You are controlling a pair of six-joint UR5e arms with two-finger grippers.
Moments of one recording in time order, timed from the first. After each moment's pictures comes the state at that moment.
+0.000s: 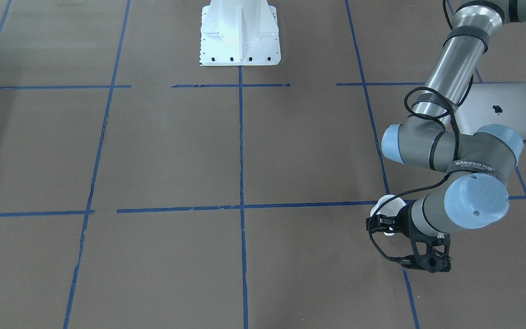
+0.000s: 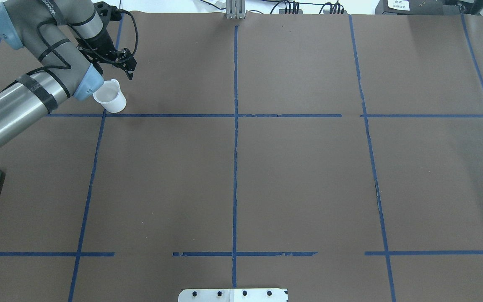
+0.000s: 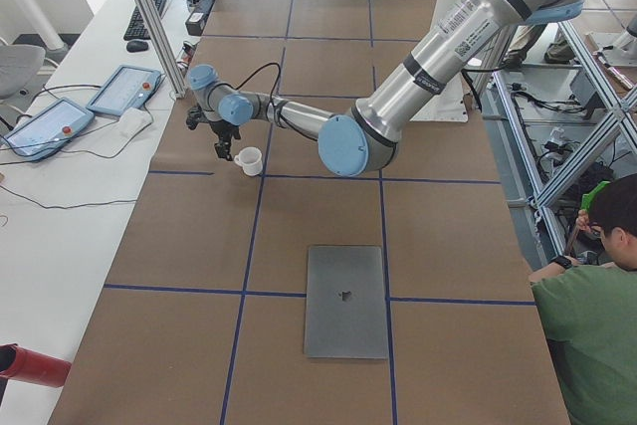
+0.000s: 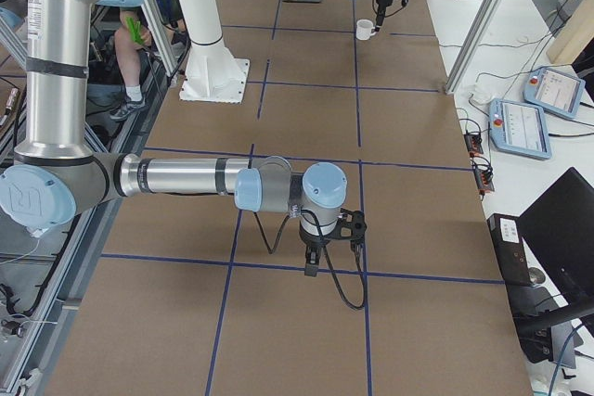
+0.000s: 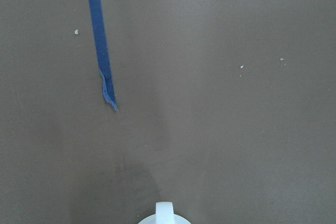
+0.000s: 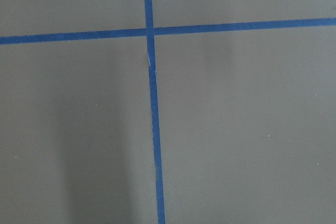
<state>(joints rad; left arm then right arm) -1.00 -2.36 -1.00 -1.81 -2.27 -0.58 1.56 -1.69 1.74 -1.64 2.31 0.06</state>
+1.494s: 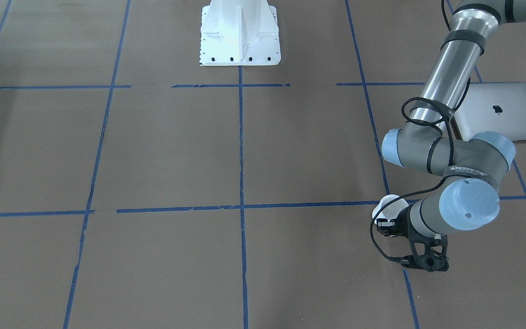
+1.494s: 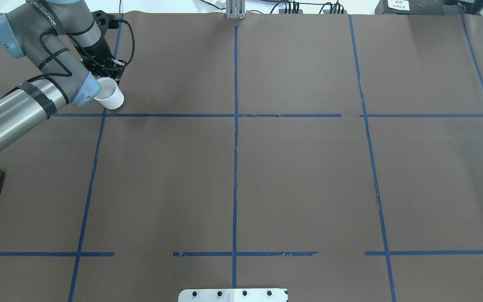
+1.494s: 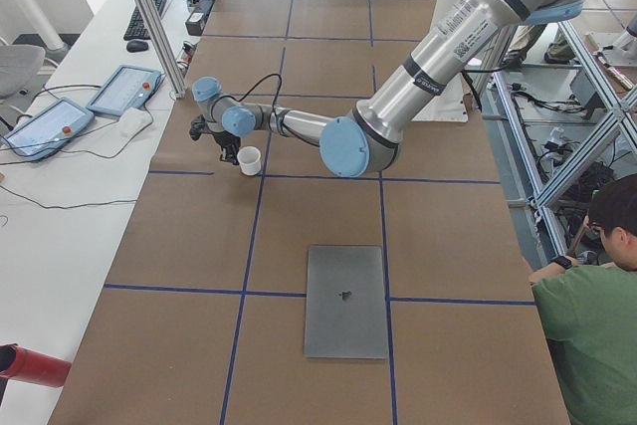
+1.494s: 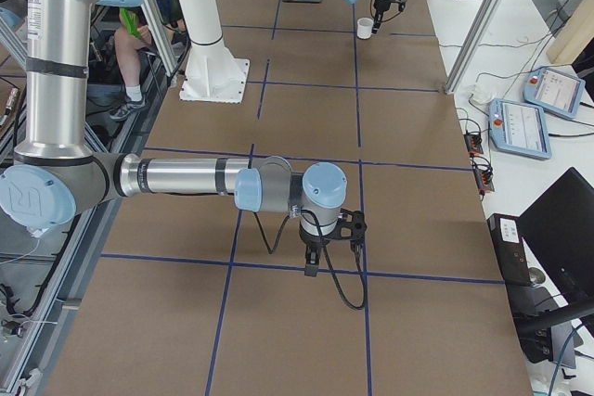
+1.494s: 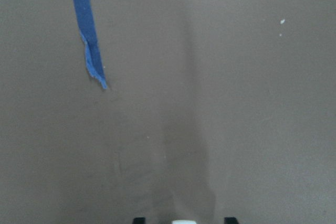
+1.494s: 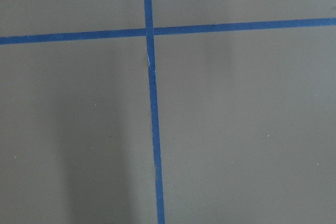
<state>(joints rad) -1.01 -2.35 -0.96 -1.86 -2.25 -0.58 1.56 -1.69 1.74 -1.64 2.31 0.06</state>
